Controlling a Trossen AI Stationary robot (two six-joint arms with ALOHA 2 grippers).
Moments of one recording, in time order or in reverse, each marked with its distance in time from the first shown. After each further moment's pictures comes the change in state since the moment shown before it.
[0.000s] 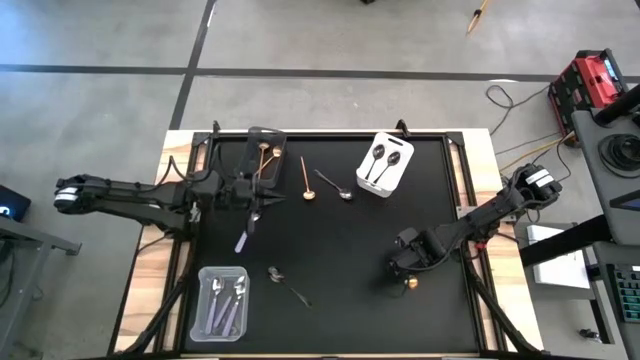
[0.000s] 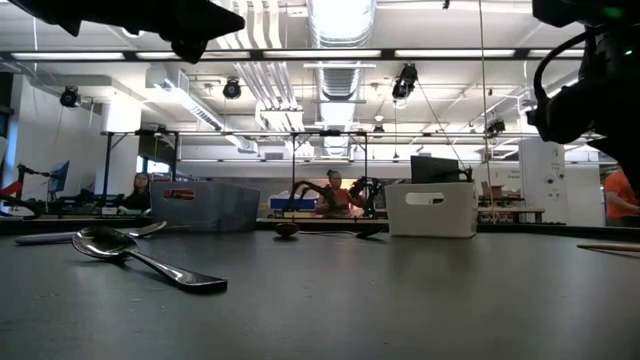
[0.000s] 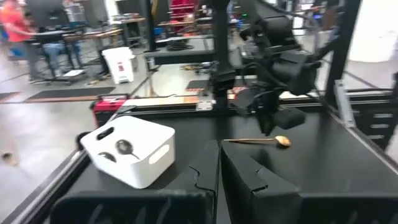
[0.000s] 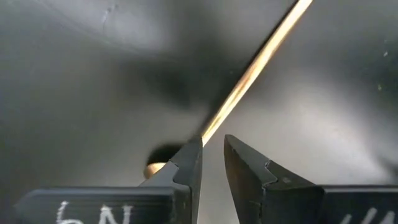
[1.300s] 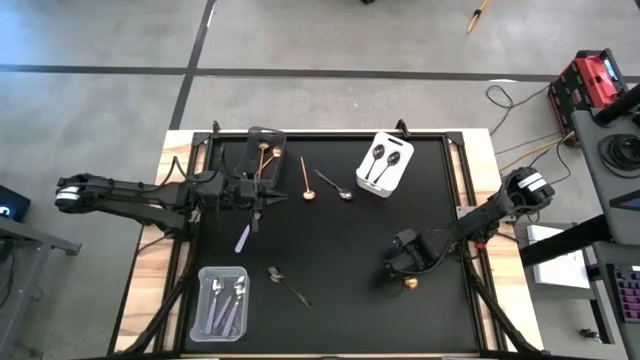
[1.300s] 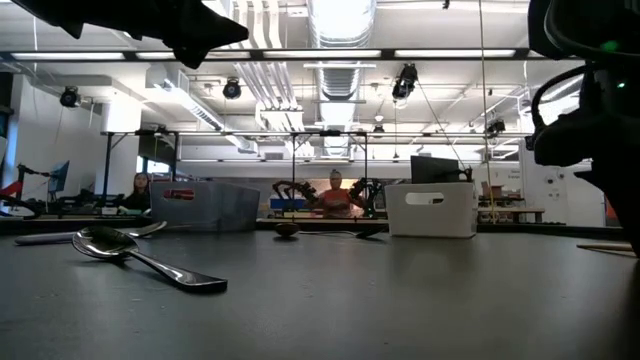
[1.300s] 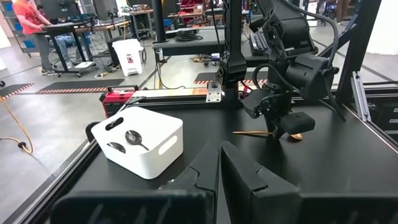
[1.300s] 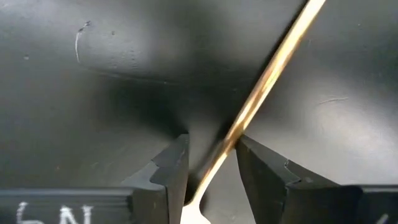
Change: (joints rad) left arm 0.000 0.031 0.000 0.000 -0.041 0.000; right arm 0.000 0.087 -0.043 0.101 0.019 0.094
